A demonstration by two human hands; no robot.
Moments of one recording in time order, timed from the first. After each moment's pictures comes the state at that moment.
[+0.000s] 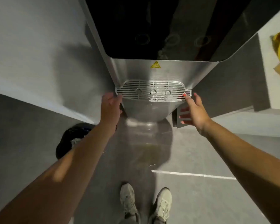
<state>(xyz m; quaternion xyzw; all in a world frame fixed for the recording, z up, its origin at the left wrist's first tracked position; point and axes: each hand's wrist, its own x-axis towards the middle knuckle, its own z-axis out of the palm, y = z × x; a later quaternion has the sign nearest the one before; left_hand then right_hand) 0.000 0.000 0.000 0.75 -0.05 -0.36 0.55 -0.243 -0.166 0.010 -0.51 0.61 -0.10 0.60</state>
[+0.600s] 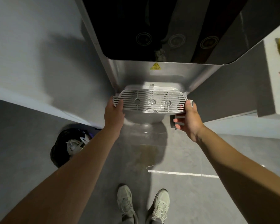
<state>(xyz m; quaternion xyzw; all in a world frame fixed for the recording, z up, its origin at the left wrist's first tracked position) -0.015 -0.008 -0.013 0.77 -0.06 -0.35 0.53 -0.235 -0.155 -0.017 -0.43 0.61 -0.12 0.66</state>
